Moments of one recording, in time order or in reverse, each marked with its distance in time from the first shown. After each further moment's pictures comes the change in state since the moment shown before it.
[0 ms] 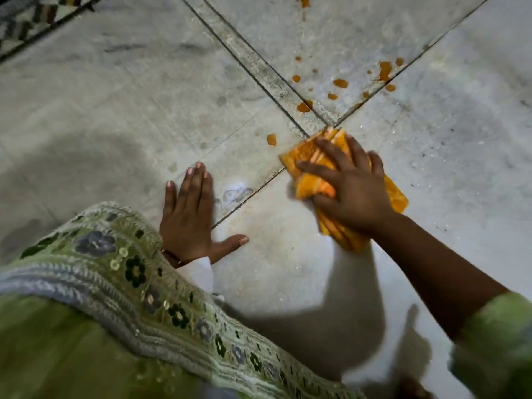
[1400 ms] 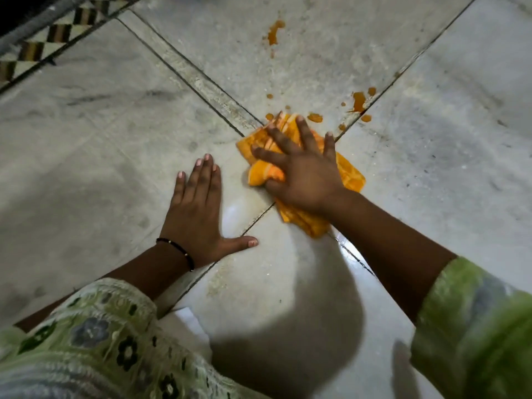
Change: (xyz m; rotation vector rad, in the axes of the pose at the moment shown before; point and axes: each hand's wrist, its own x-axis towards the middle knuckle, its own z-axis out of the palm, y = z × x) left_hand 0.099 0.016 -0.015 0.081 -0.020 0.153; right_hand 0.094 -0.010 -0.015 0.001 -0.088 -0.007
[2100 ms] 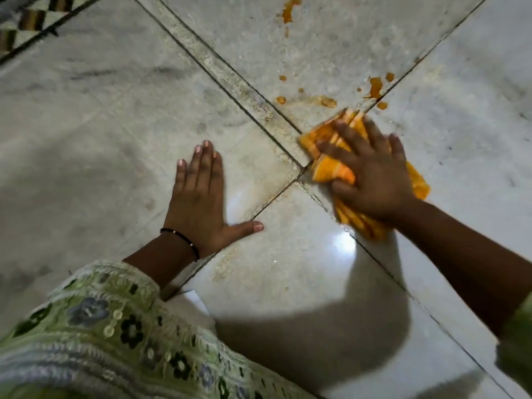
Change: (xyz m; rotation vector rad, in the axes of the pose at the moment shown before) left_hand -0.010 -0.001 -0.001 -0.056 0.013 -0.065; right_hand -0.048 0.068 0.004 -0.087 0.073 0.055
